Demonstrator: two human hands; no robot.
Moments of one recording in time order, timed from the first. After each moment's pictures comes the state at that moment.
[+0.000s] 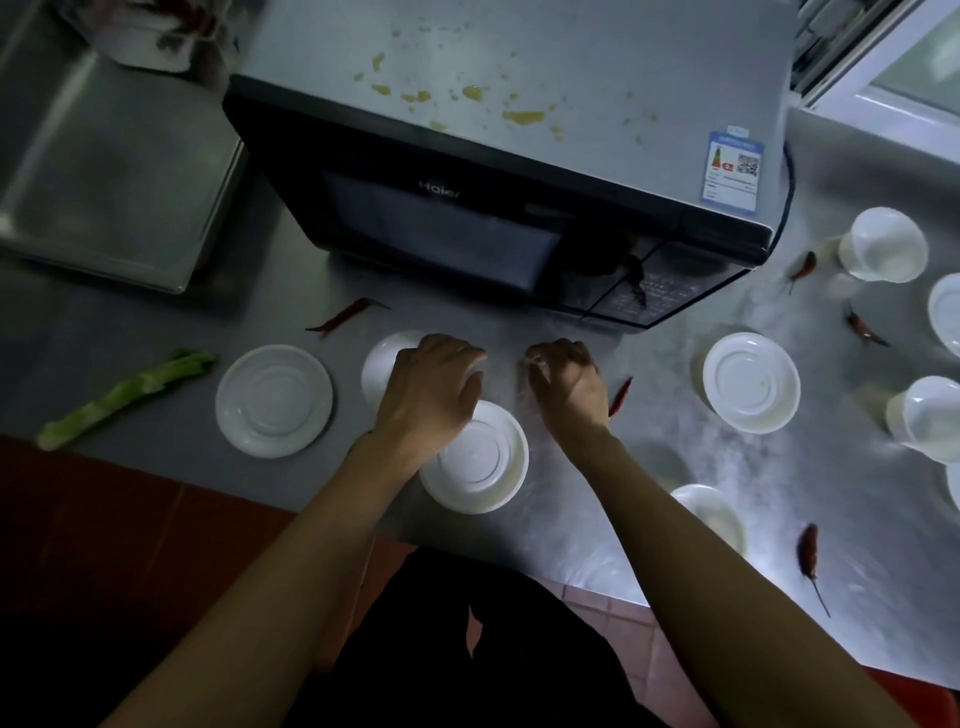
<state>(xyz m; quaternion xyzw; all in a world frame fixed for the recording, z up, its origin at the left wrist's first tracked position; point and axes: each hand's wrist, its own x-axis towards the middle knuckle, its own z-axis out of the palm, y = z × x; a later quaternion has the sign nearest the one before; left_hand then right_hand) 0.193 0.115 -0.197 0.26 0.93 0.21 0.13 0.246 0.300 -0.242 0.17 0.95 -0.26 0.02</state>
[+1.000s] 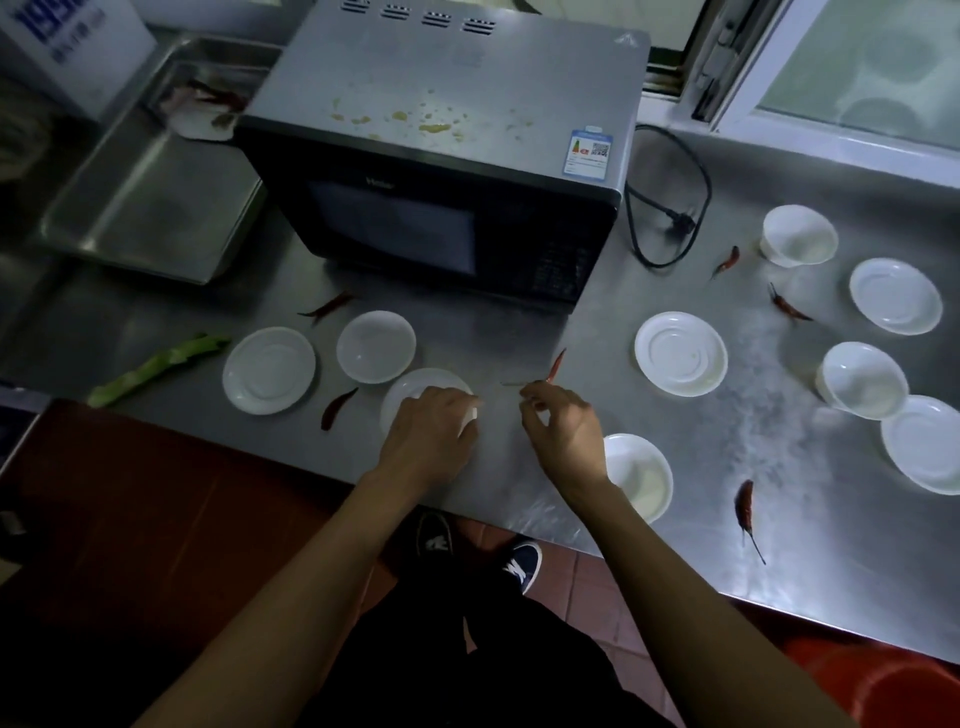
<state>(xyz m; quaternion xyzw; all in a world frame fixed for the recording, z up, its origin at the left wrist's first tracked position) 0.332 0.149 -0.168 0.25 0.94 0.19 0.16 0.389 0.334 -0.212 0.13 0.92 -0.36 -0.10</state>
